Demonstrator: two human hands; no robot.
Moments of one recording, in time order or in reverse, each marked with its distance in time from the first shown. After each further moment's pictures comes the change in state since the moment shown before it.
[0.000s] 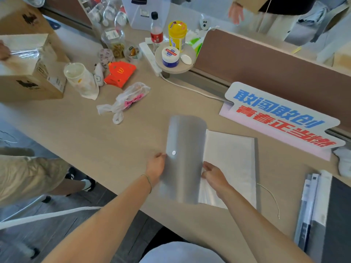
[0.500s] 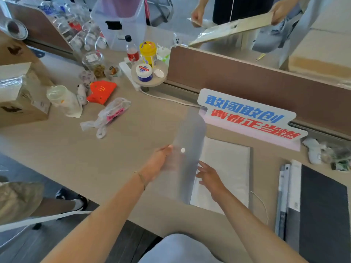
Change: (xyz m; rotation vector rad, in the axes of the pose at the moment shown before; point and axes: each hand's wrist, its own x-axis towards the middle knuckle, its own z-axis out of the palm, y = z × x) left_hand -0.071 0.073 0.055 -0.069 -0.420 0.124; right_hand -0.037 0.013 -0.054 0.306 0.009 -0.114
